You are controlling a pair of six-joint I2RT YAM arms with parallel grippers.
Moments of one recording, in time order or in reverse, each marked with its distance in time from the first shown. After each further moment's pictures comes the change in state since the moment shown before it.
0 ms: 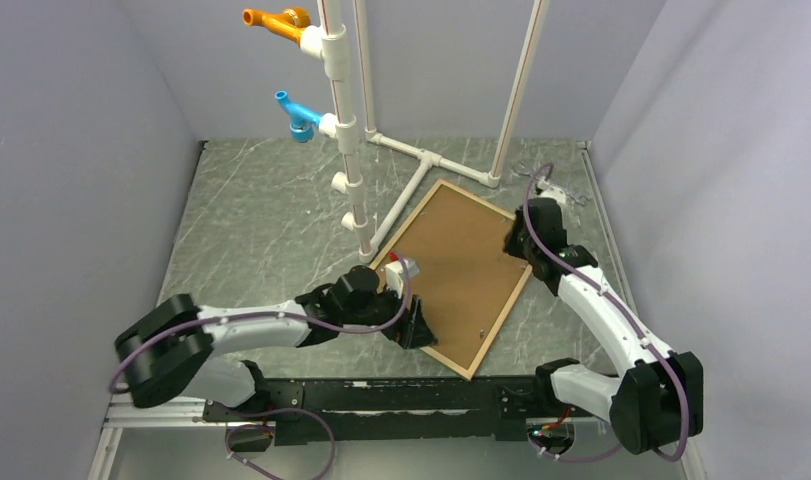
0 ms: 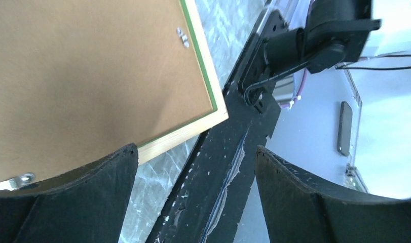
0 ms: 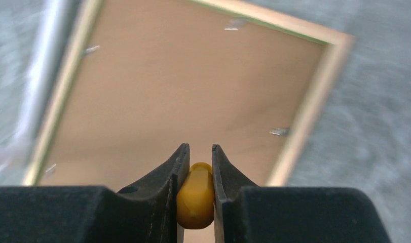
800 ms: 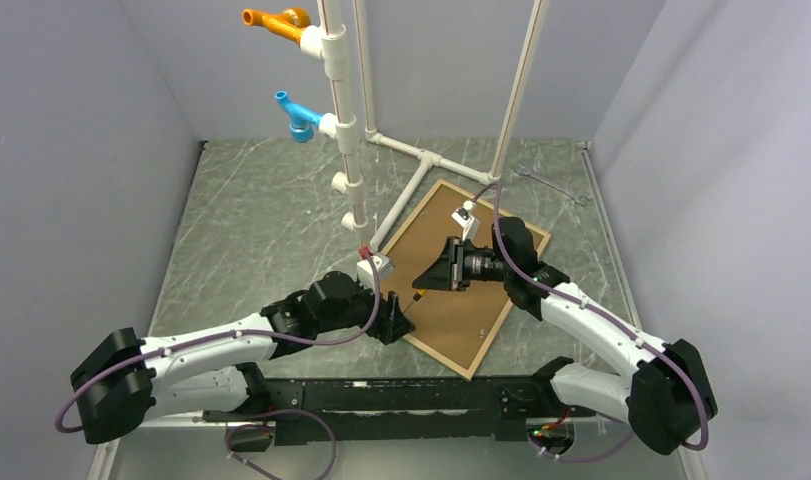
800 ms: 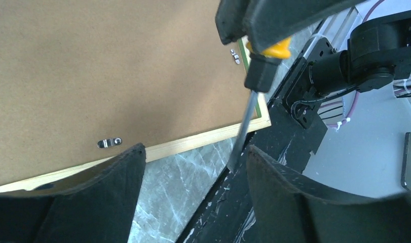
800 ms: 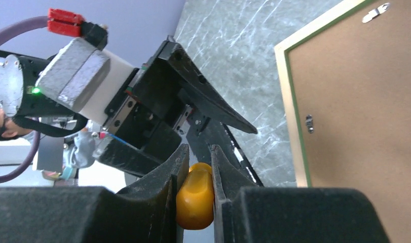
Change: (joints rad) left arm 0.000 -0.344 -0.056 -0.235 -0.279 0.134; right arm 0.271 -0.012 -0.105 0.382 -1.072 0.283
